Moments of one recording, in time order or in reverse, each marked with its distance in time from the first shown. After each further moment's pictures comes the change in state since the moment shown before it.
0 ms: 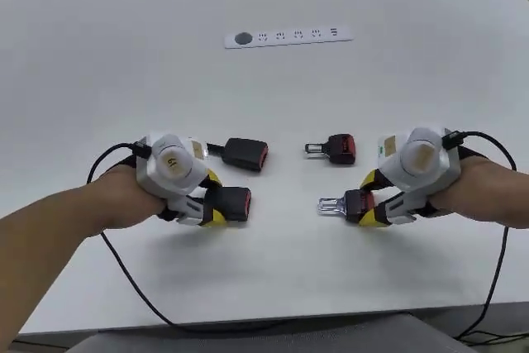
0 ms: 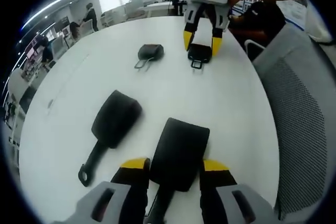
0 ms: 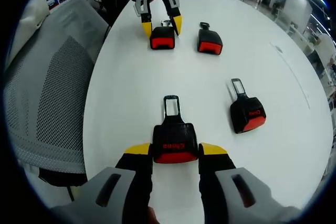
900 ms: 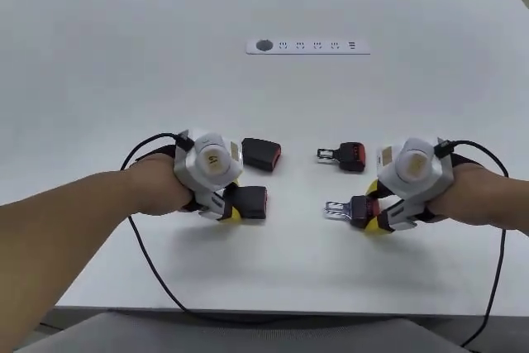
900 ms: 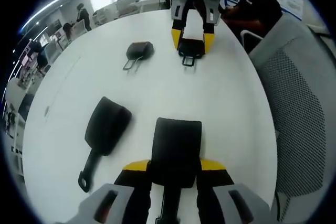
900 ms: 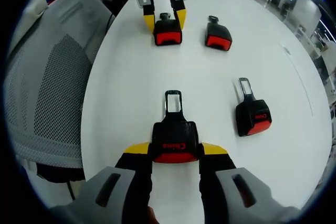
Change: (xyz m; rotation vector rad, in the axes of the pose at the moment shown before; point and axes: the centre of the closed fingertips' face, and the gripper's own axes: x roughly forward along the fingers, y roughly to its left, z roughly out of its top) left arm 0.002 -0.010 0.007 0.036 0.057 -0.005; right arm 0.007 -0.004 -0.003 -0.045 0.053 0.019
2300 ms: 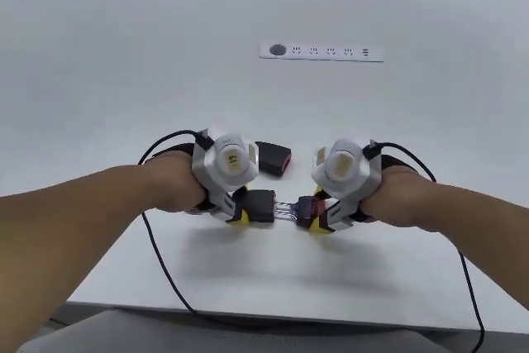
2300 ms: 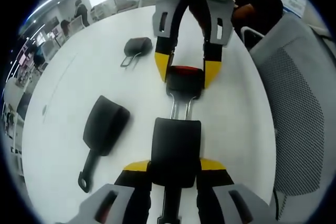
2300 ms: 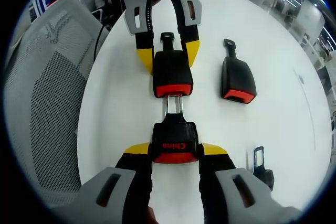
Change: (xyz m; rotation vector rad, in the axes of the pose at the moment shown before) left arm 0.001 0.000 -0.002 0.000 0.049 -0.018; right arm 0.041 0.010 0.096 -0.042 -0.030 0.009
